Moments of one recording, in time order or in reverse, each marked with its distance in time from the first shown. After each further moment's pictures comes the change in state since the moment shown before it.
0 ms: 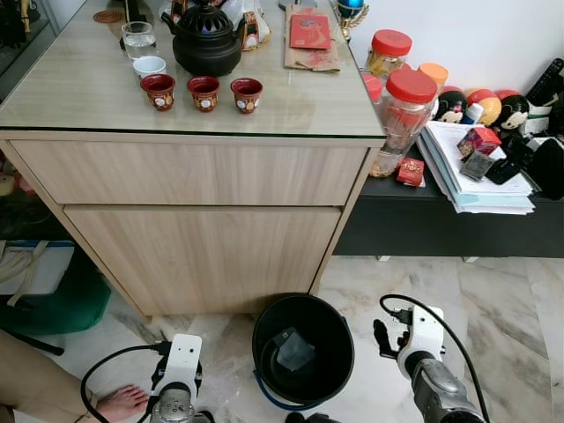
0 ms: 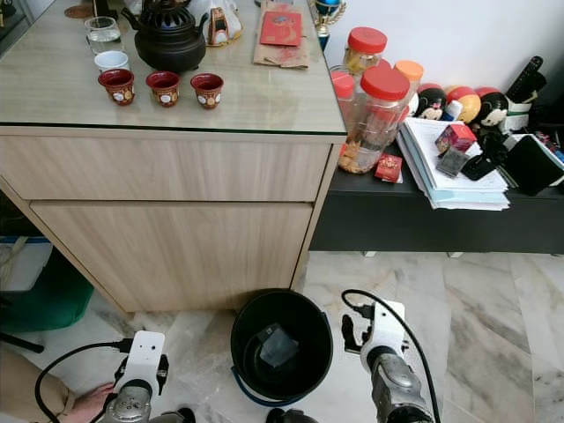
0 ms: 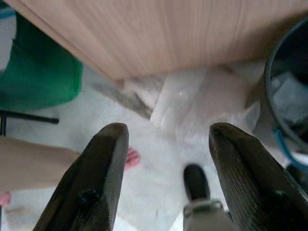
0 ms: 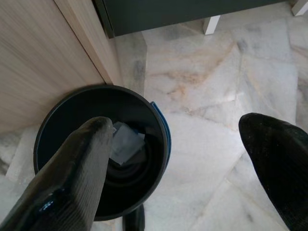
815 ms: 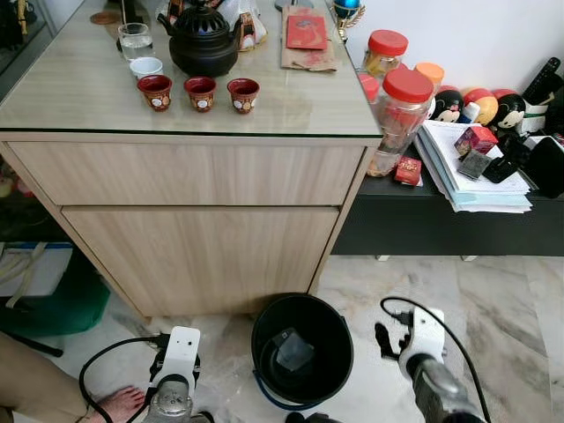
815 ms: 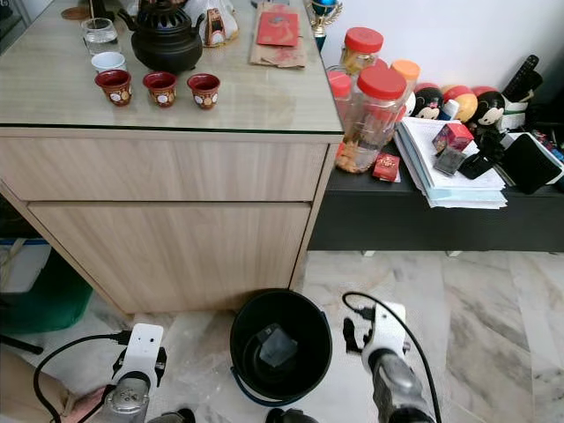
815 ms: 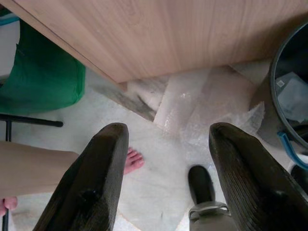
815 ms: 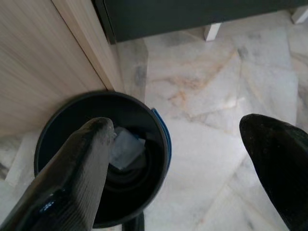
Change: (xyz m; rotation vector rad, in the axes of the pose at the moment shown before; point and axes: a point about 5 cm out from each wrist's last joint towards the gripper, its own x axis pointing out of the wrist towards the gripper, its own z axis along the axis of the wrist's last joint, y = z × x) left arm 0.004 0.003 0.002 0.026 0.028 0.000; right arm 0.002 0.001 0.007 -0.006 -0.021 0.000
